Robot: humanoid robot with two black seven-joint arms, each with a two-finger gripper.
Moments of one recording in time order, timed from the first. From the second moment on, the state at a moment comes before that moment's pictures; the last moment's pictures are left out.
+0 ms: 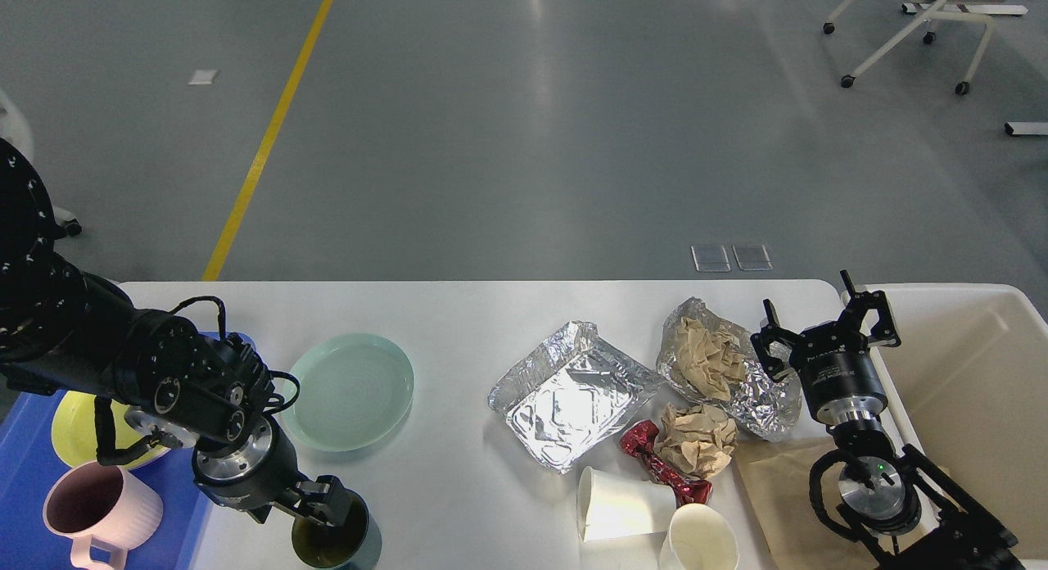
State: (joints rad) left arm -1.66 0.19 1.31 -1.49 0.23 -0.30 -0.06; right arm 0.22 -0.21 1.14 0.93 -0.13 0.27 0.41
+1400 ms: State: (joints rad) left arm -1.78 0.19 1.31 -1.46 0.16 -0.49 0.00; right arm 0.22 -0.21 1.14 0.93 -0.13 0.28 0.41
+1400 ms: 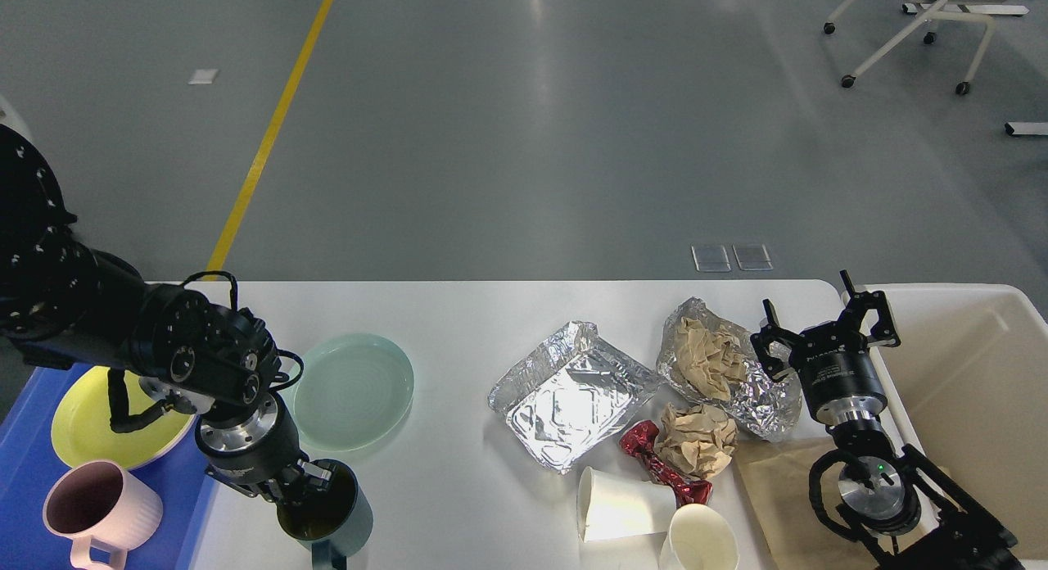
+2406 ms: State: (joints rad) left arm -2.56 0.27 1.63 -1.69 -0.07 -0.88 -0.10; right arm 0.22 -0.21 1.14 0.93 -0.13 0.27 0.41
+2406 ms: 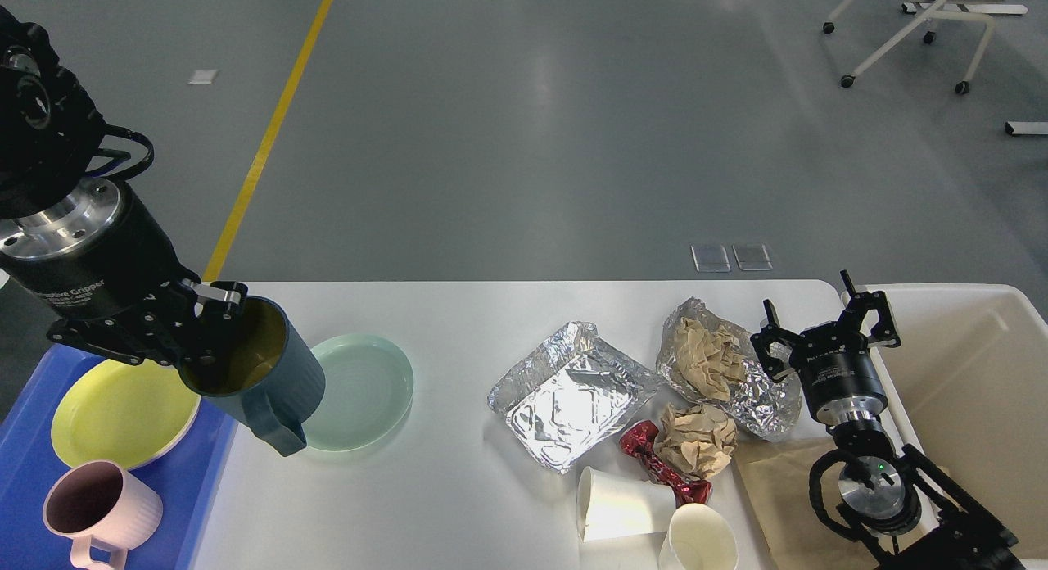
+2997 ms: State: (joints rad) left arm -2.19 0.88 1.60 -1.22 0.40 -0.96 -0.06; right arm 0.22 -0.21 1.14 0.93 -0.13 0.27 0.41
